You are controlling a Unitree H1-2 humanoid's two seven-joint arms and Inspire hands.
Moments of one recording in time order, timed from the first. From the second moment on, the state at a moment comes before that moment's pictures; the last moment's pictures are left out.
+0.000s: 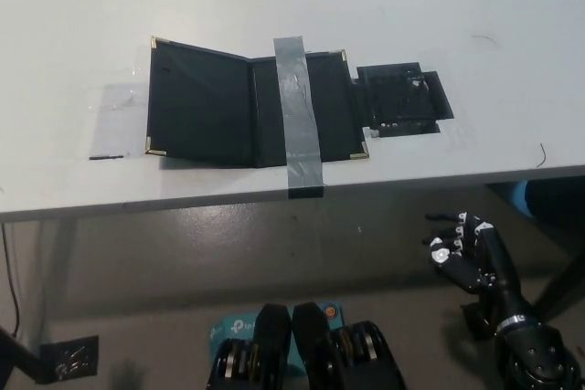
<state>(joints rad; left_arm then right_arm) 0.03 0.08 0.59 -0.21 -0.73 0.26 -0.01 -0.20 -0.04 0.01 0.12 -0.06 0.24 -0.03</state>
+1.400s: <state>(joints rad) -0.46 0.20 0.30 0.18 -1.02 0.44 0.19 -0.23 -0.06 0.01 0.11 -0.09 0.30 -0.04</state>
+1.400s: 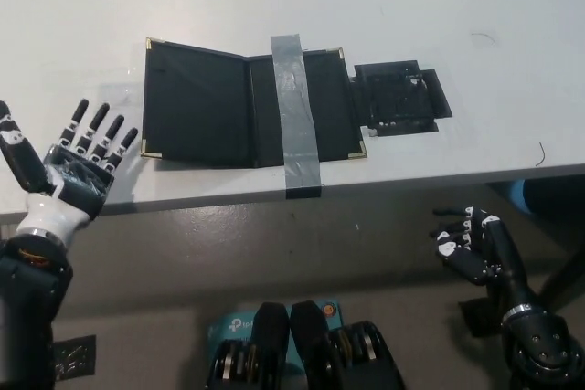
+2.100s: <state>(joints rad) -0.53 0.28 0.10 0.31 -0.69 0.45 0.17 -0.25 -0.06 0.01 0.10 -0.11 0.33 -0.04</state>
